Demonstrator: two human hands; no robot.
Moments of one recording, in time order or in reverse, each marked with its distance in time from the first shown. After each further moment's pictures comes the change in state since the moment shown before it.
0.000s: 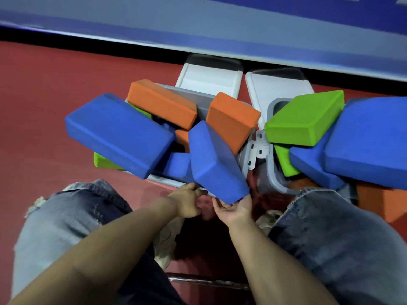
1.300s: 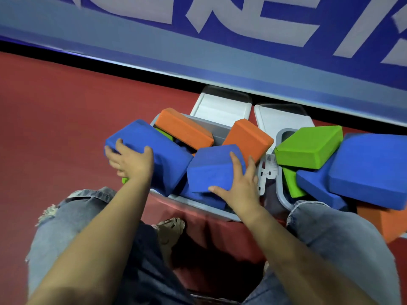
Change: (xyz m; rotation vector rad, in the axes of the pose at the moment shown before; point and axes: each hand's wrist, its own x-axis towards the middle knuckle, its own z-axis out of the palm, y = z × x) left_hand -0.092 -0.081 -0.114 -0.946 1.319 -0.807; right_hand -0.098 0.017 0.061 -1.911 -0.054 -1.231
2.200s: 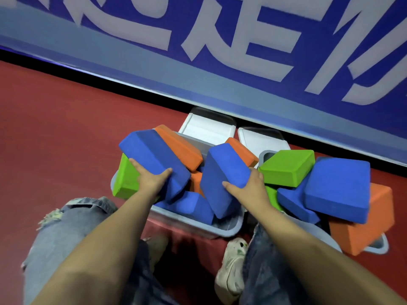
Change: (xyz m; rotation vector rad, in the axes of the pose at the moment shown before) left_hand -0.029 -0.011 0.016 -0.308 -0.529 -0.103; right_hand 0.018 0.009 -0.048 0.107 0.192 0.058
